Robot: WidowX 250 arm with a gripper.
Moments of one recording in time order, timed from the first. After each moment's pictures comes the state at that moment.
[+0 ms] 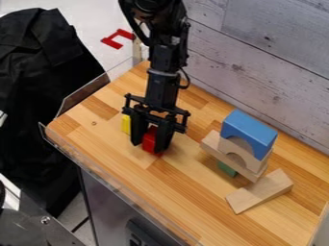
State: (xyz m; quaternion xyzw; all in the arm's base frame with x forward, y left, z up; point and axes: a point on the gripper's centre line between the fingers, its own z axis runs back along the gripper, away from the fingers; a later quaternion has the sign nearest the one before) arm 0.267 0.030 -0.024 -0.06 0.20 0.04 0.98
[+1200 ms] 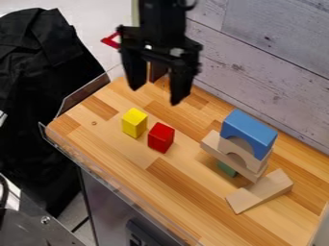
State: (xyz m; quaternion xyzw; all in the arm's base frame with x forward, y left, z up) arm 0.242 -0.002 0.107 -0.07 0.05 0.01 1.00
